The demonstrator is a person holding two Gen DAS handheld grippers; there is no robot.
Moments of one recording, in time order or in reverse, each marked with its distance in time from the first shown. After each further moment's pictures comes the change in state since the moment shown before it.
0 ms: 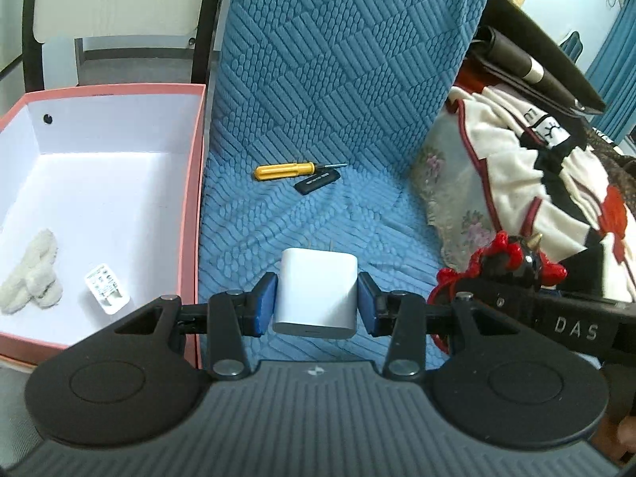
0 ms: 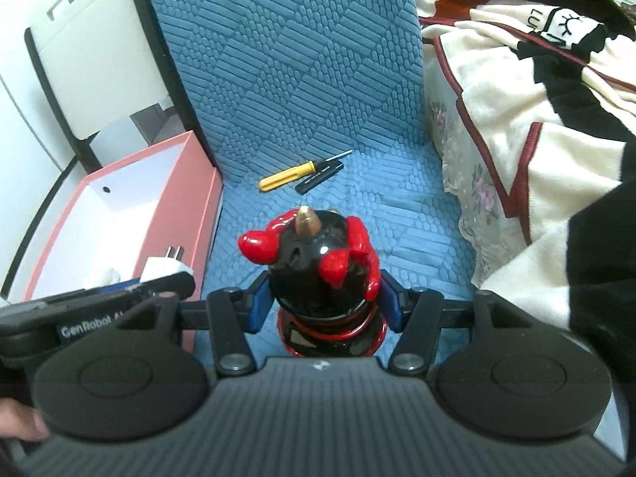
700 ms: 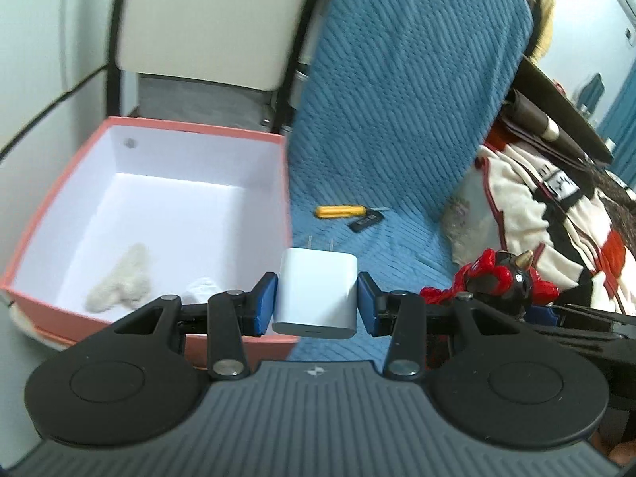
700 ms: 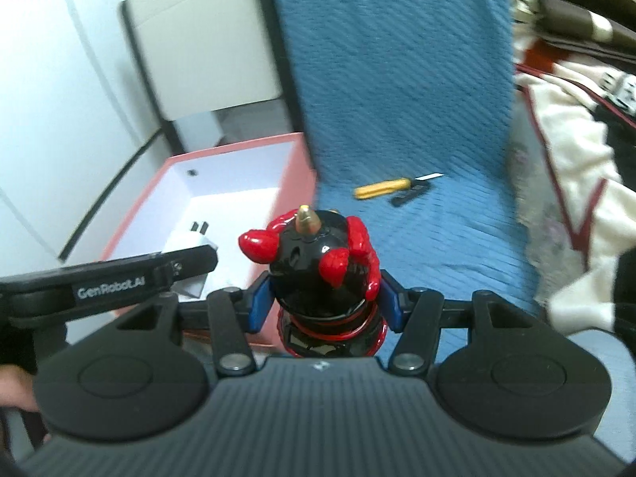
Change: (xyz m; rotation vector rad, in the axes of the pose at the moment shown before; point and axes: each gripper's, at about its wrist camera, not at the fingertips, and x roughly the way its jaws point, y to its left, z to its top) left arm -0.106 0.057 0.000 -0.081 -0.104 0.087; right arm -0.042 0.089 -0.009 -0.156 -0.027 0.146
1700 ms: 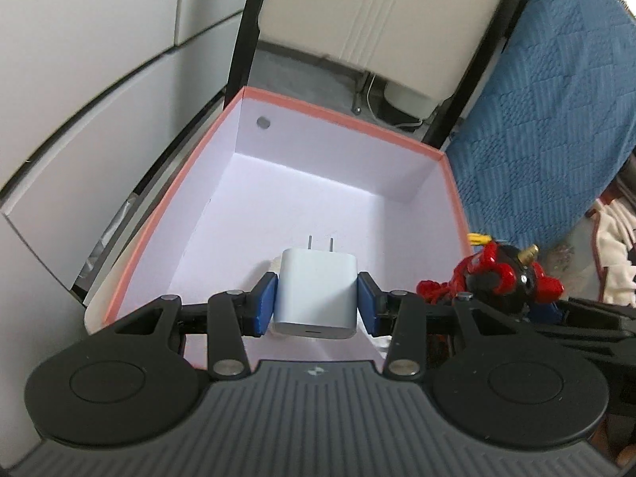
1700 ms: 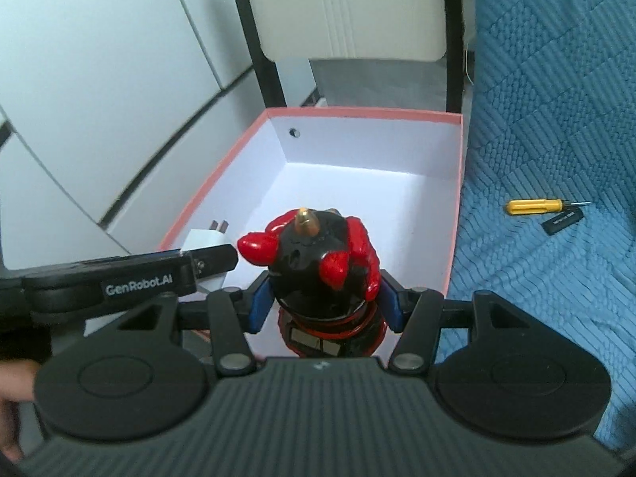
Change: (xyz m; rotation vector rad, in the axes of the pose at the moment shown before) left arm 0.046 0.172 0.041 -0.169 0.076 0.144; right arm 0.132 0.122 0.036 -0.156 0.155 0.150
